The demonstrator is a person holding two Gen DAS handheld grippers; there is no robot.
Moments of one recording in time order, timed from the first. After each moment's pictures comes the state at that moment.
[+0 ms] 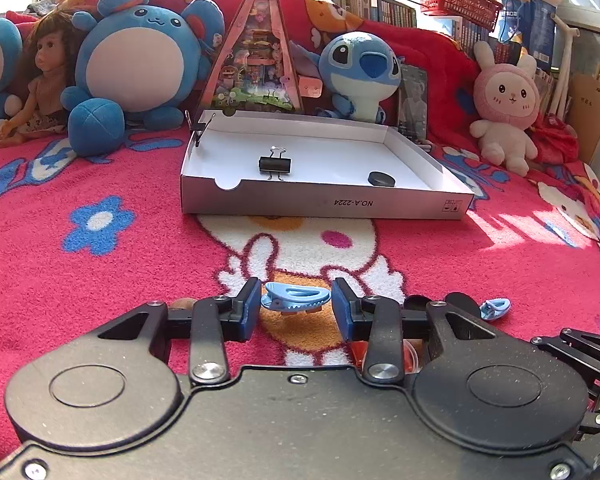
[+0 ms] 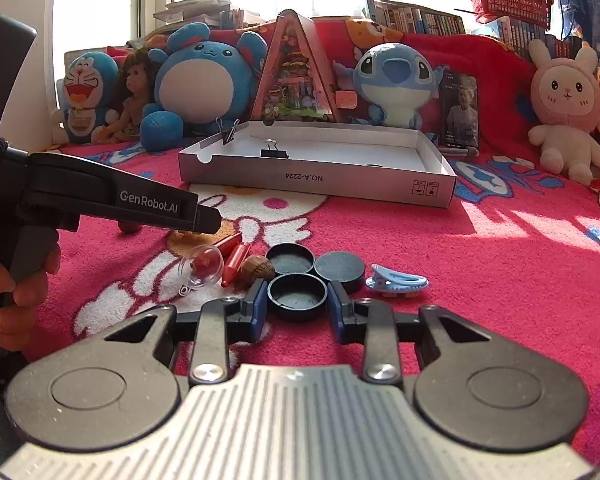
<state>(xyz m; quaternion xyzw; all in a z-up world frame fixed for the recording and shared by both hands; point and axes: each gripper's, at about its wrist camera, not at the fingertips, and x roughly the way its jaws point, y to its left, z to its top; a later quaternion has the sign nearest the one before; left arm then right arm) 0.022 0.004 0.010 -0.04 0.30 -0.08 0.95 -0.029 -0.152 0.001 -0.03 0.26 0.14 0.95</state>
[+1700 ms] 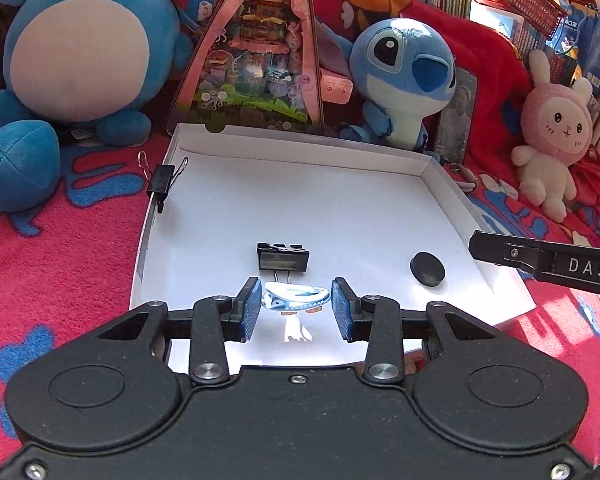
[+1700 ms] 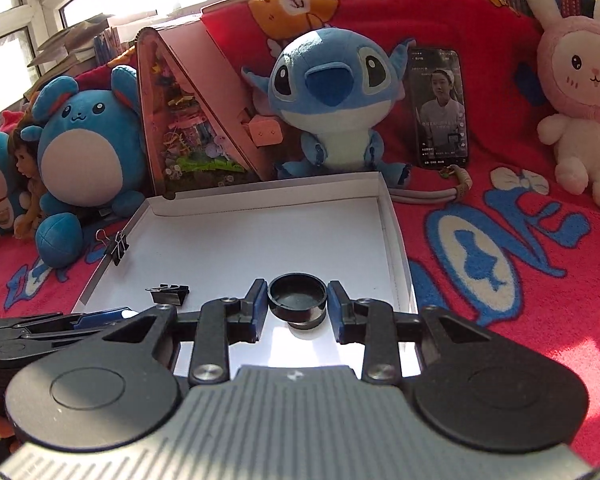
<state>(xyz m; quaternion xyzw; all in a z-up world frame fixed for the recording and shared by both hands) 0.205 0.004 0.028 -0.08 0.38 -0.09 0.92 0.197 -0.194 0.068 0.05 0.36 0.10 0.93</state>
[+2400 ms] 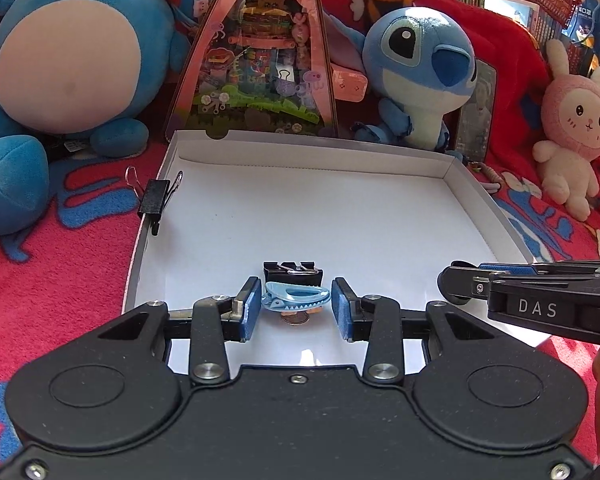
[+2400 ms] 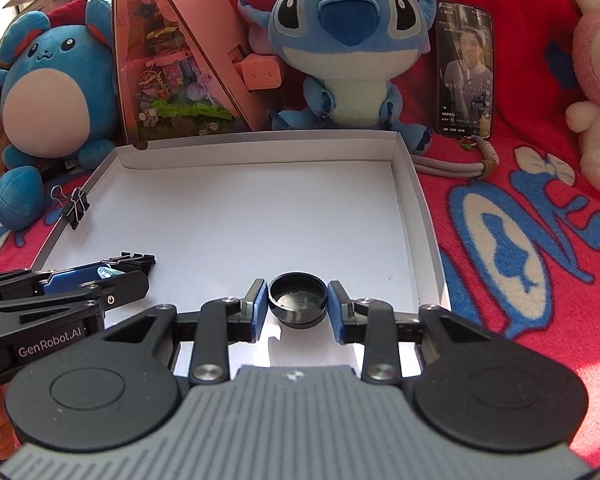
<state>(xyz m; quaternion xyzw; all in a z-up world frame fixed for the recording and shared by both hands) 0.231 -0.003 0.017 -0.06 0.38 -0.07 0.92 0.236 -0.173 0.035 0.01 0.42 0.09 0.90</state>
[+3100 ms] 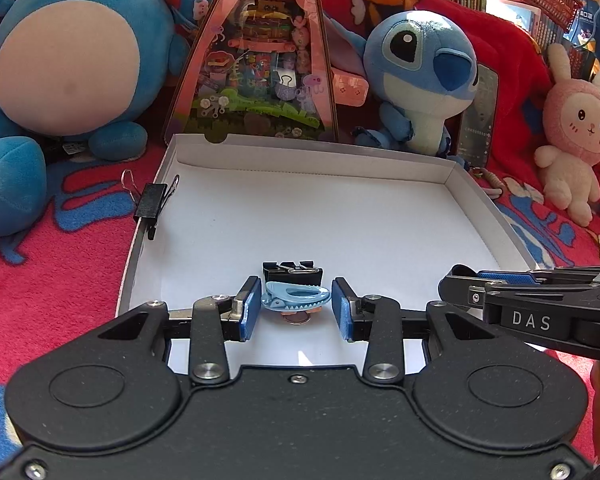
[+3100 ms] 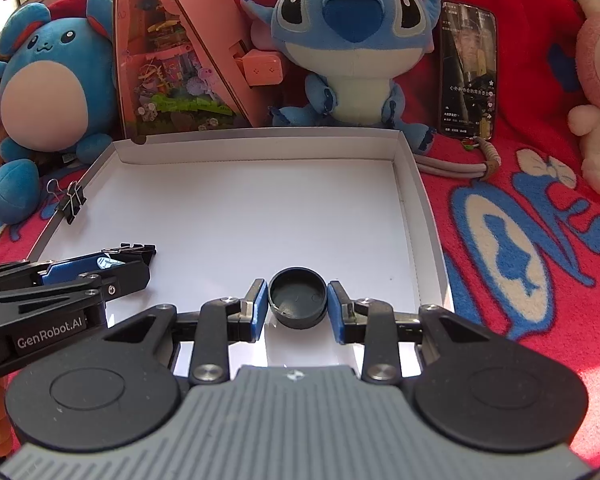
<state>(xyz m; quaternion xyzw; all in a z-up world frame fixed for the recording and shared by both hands) 0.234 -0.004 0.013 -0.07 0.37 -0.07 0.92 0.238 -0.169 0.032 0.00 0.42 0.09 0.90</state>
